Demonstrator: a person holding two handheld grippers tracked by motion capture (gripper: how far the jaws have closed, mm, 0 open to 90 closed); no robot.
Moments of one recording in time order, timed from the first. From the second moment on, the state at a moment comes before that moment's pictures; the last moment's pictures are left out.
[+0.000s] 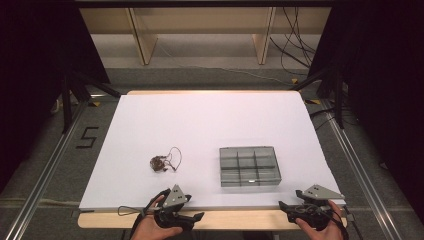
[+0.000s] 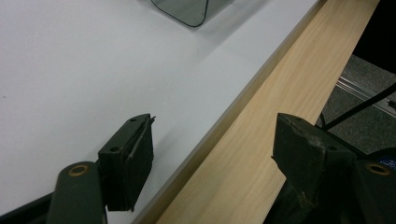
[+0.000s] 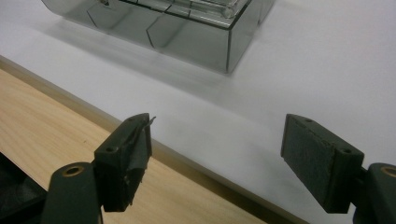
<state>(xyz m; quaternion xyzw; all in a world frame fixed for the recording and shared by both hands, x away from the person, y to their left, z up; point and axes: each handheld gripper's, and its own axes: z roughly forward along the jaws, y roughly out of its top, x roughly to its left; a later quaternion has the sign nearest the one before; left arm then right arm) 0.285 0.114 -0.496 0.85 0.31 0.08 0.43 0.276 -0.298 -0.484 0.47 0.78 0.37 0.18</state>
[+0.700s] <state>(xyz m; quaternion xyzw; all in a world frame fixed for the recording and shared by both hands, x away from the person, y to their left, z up) 0.289 0.114 -0.497 0.85 0.31 0.09 0.42 0.277 -0.303 -0.483 0.47 0.78 0.37 0.18</state>
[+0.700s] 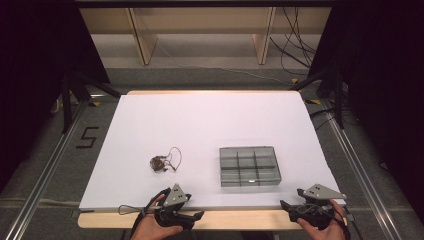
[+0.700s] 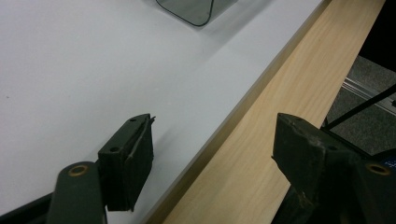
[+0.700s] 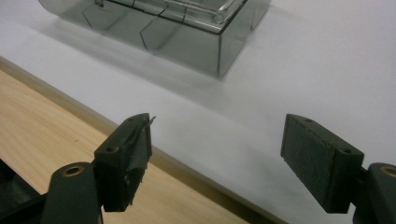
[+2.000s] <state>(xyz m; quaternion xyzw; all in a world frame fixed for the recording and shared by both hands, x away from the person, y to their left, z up) 0.369 0.079 -0.490 0.84 0.32 0.12 0.42 0.368 -0.310 -0.481 0.46 0.78 0.39 0.19</state>
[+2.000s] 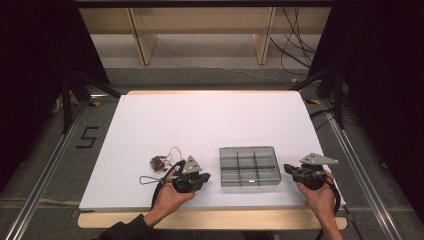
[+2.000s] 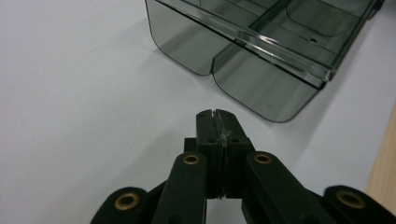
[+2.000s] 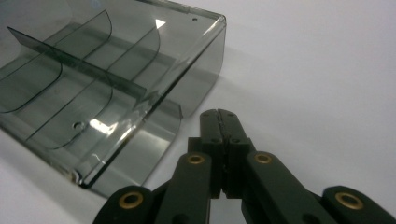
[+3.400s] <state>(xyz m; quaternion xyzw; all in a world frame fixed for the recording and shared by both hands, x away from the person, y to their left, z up) 0.383 0.063 -0.496 0.84 0.34 0.11 0.41 0.383 -0.285 -0.491 0.45 0.79 0.39 0.15</state>
